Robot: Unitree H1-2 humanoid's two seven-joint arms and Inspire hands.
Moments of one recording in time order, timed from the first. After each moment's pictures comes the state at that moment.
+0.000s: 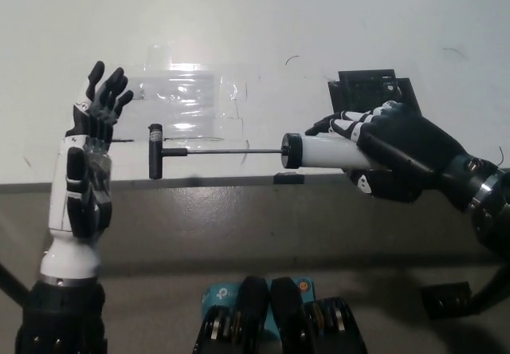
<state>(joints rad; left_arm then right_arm) -0.22 0.08 0.02 -0.29 -0.04 -0.17 -0.02 -0.59 -0.51 0.40 -0.25 -0.59 -0.03 0.44</state>
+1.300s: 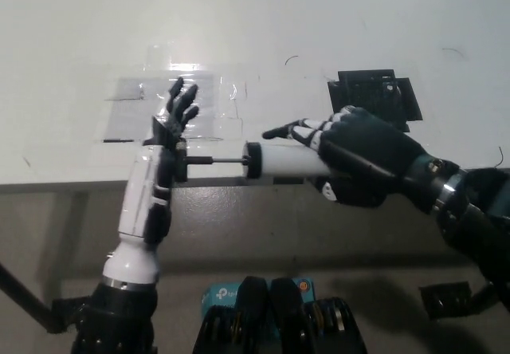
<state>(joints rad) -0.21 -0.01 -0.12 -0.26 0.18 -0.15 -0.01 -0.64 -0.39 0.41 -0.27 -0.64 -0.03 0.55</state>
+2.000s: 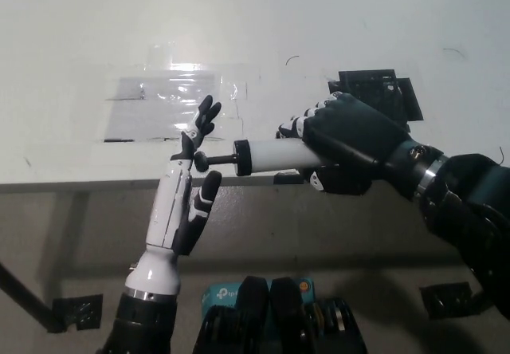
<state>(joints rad) -0.18 -0.02 -0.16 -0.25 0.31 -0.13 0.04 -0.67 -0.36 0.41 -0.26 -0.71 -0.01 0.59</state>
